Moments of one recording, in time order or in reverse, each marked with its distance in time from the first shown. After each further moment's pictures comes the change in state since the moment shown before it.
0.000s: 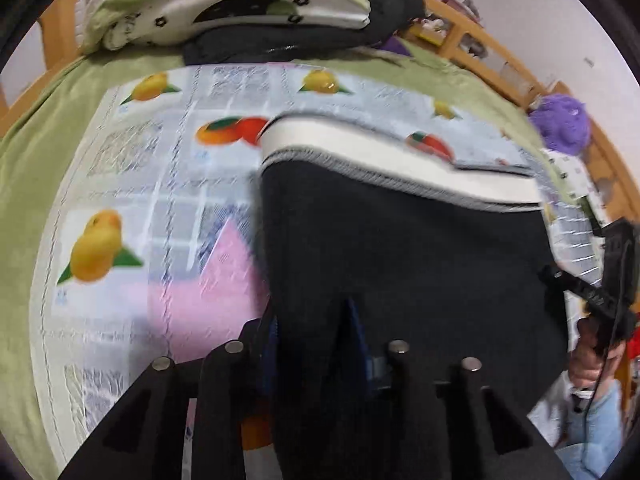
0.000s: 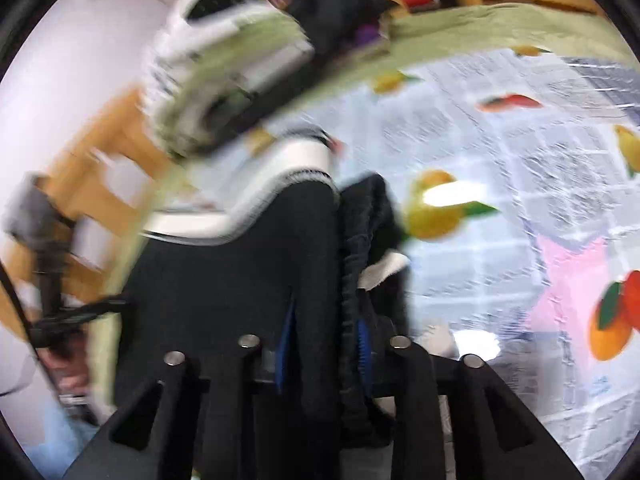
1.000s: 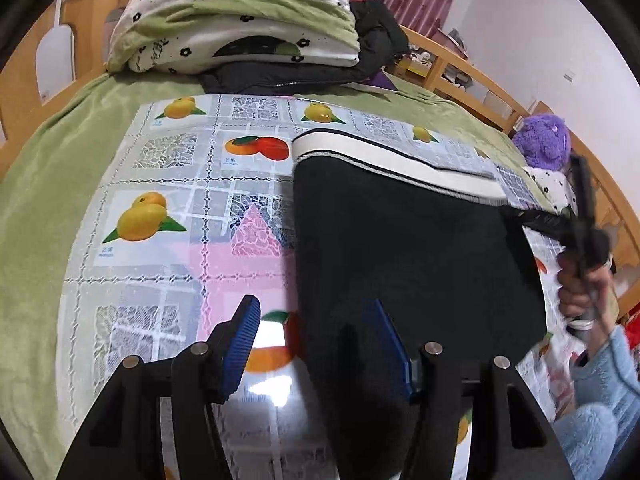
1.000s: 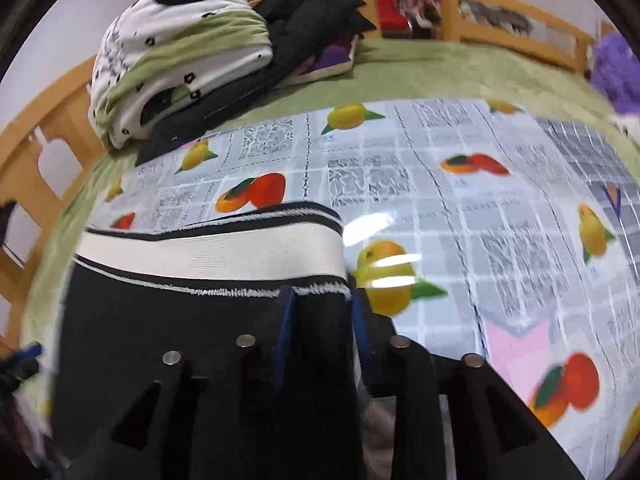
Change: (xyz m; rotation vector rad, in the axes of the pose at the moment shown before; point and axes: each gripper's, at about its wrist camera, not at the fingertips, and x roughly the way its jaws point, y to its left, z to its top) left arm -0.069 0.016 -0.056 0.005 -0.150 -0.037; right arm -0.020 0.012 0.053 -0.021 -0.063 -0.200
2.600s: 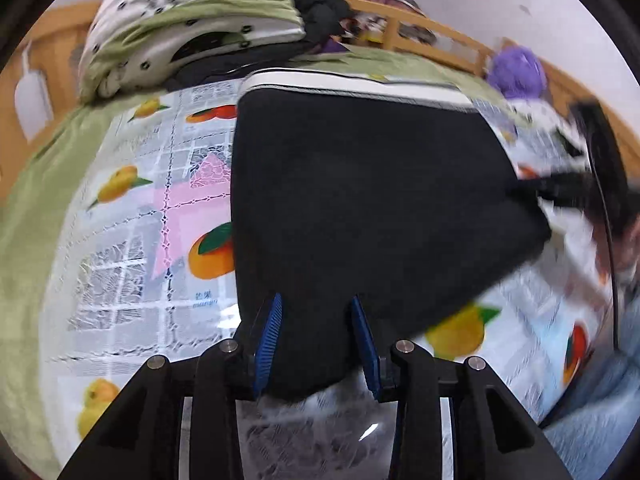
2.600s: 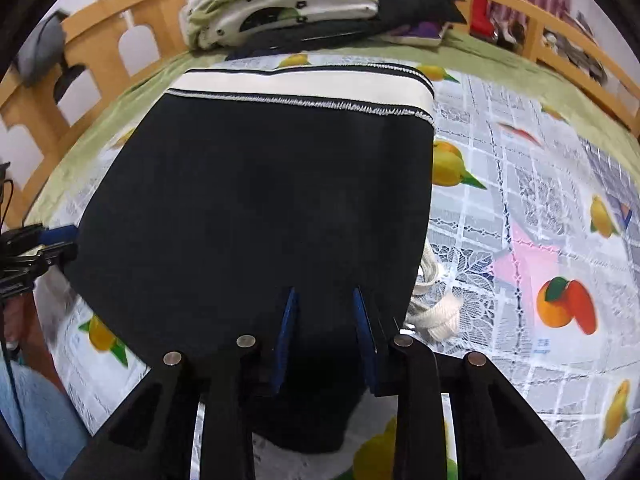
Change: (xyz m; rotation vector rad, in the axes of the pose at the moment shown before) left arm 0.001 -0.047 -0.080 0.224 0.041 0.051; right arm -0.035 0.030 -0.109 -0.410 0.149 0.023
